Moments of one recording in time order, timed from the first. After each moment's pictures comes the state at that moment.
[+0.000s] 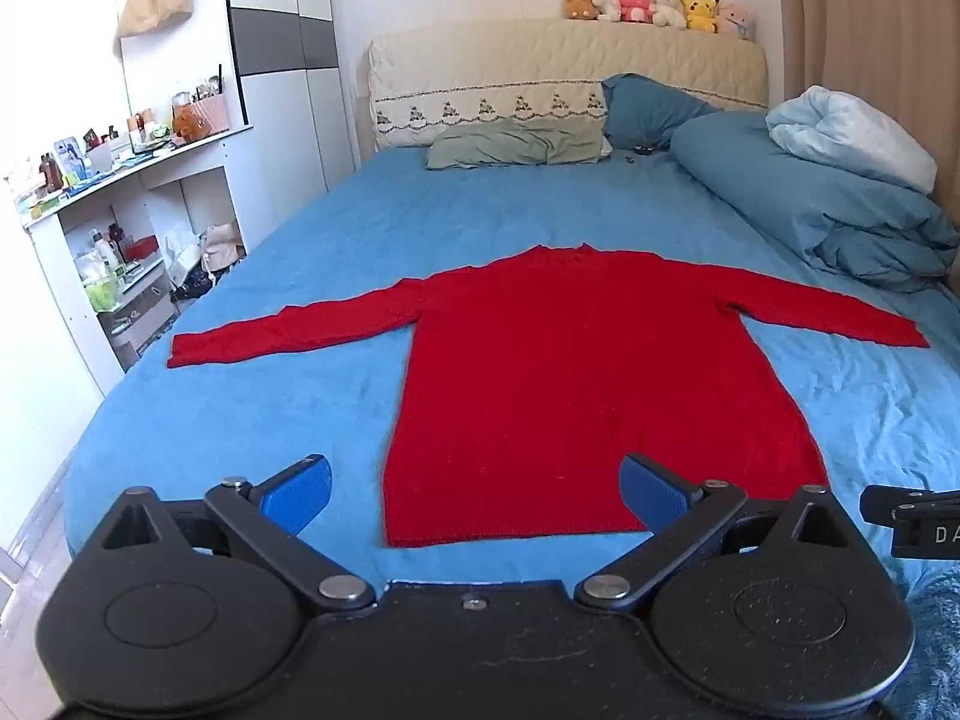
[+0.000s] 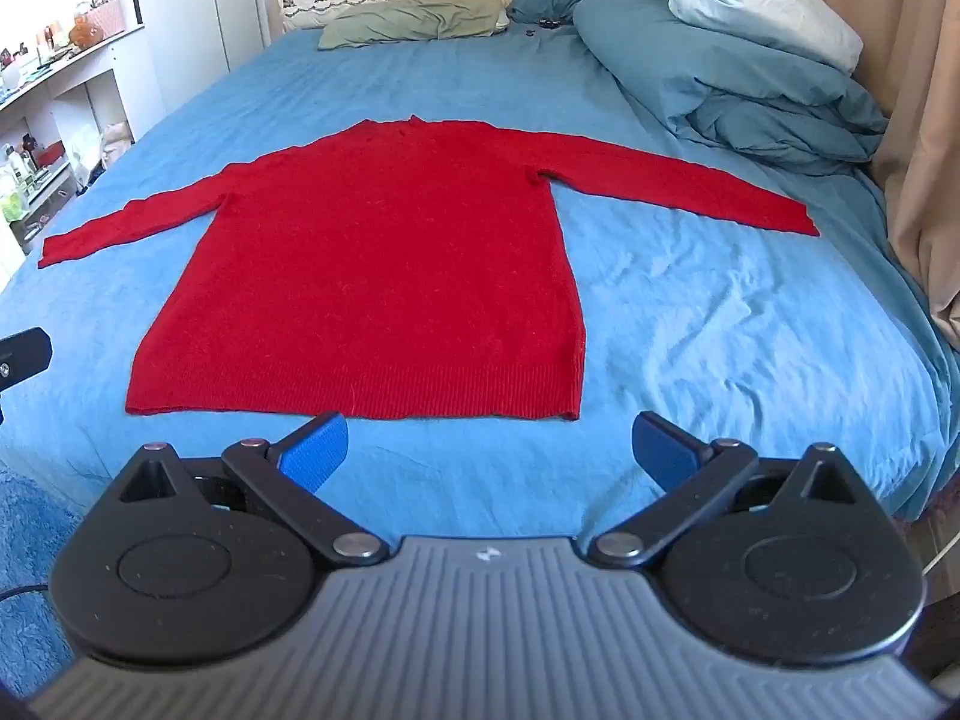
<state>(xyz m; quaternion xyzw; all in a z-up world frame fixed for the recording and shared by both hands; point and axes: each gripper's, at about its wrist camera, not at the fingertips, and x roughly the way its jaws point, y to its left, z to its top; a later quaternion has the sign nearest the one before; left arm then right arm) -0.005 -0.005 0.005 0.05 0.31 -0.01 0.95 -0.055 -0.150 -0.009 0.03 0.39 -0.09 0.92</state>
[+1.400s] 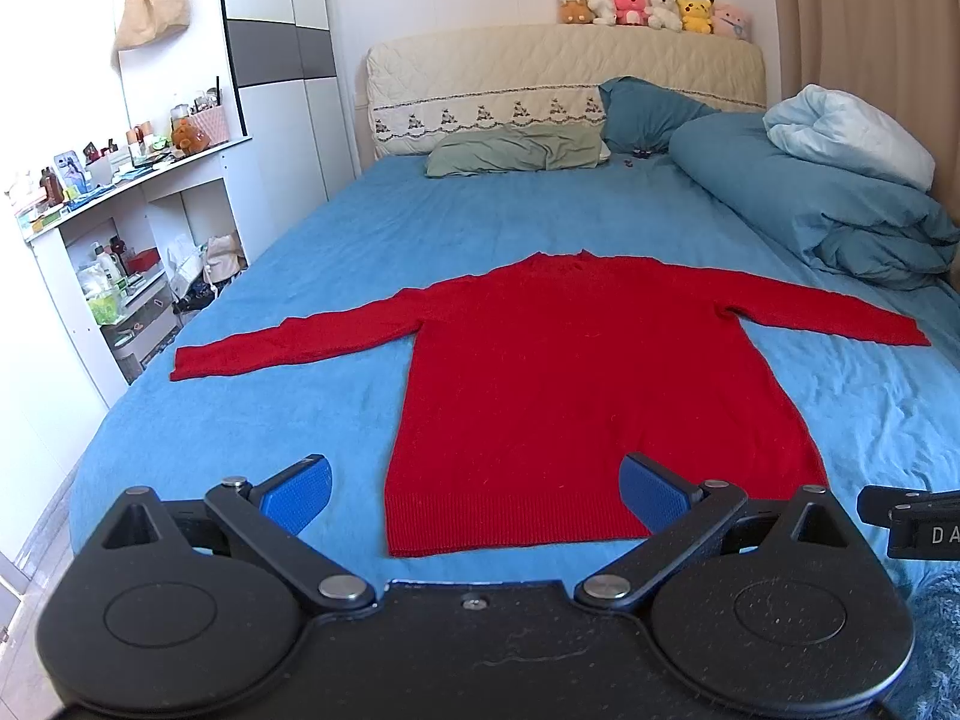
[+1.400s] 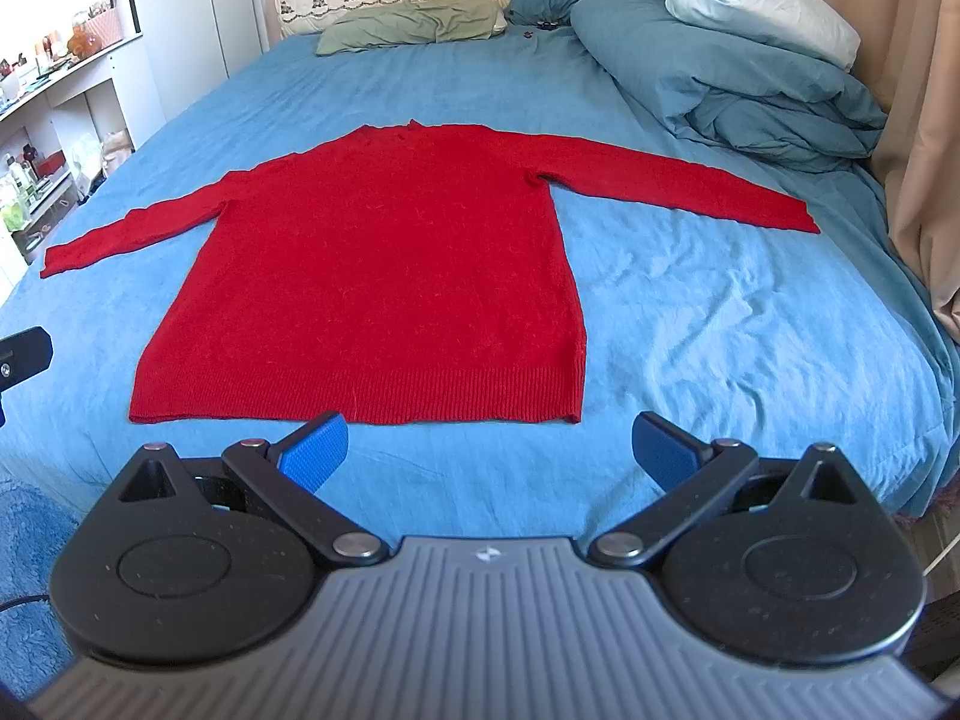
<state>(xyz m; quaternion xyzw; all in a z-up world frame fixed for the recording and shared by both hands) -0.006 -0.011 0.009 0.06 0.30 -0.01 0.95 -0.058 -0.152 -0.009 0.03 0.39 -0.09 0.92</state>
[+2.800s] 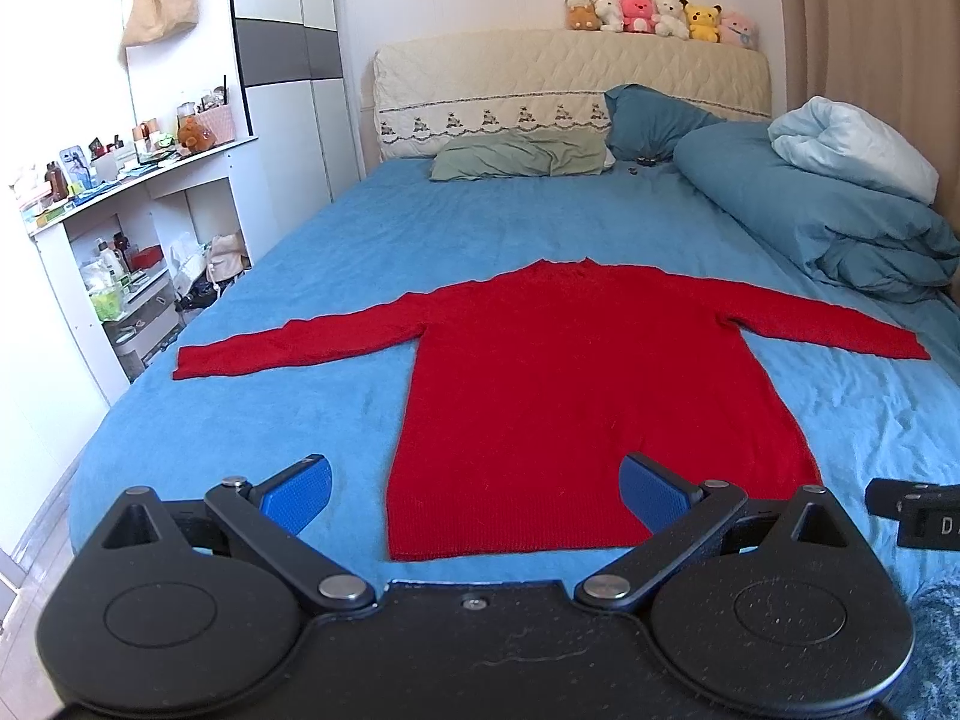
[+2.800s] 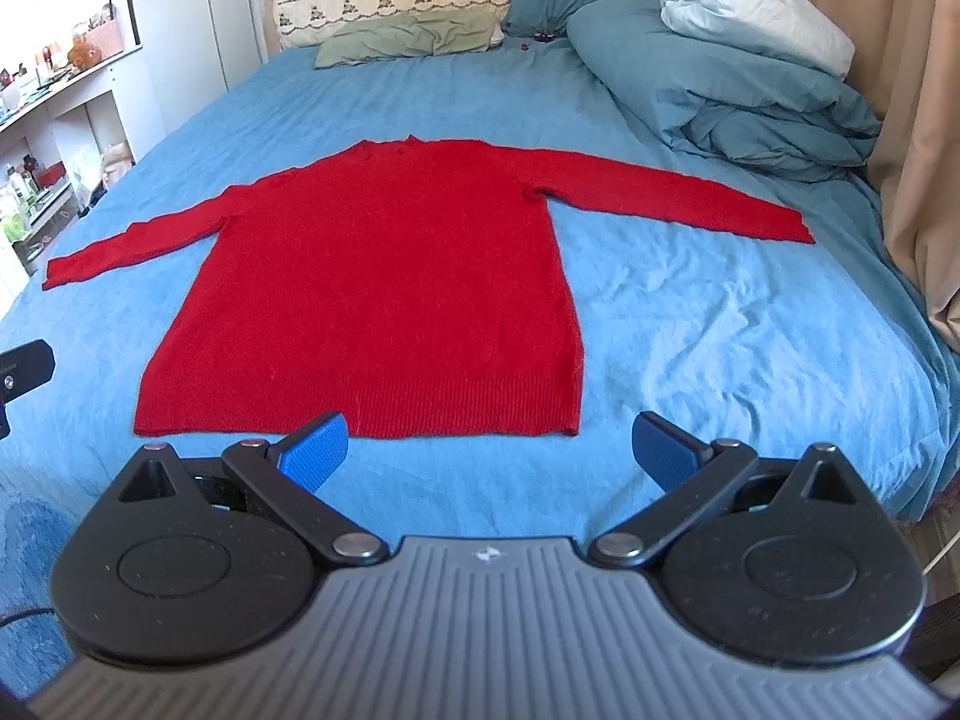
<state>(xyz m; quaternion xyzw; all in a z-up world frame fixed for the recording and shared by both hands) -0.005 -0.010 0.017 0.05 0.30 -0.01 0.95 -0.056 -0.149 0.007 0.04 0.37 -0.10 0.92</state>
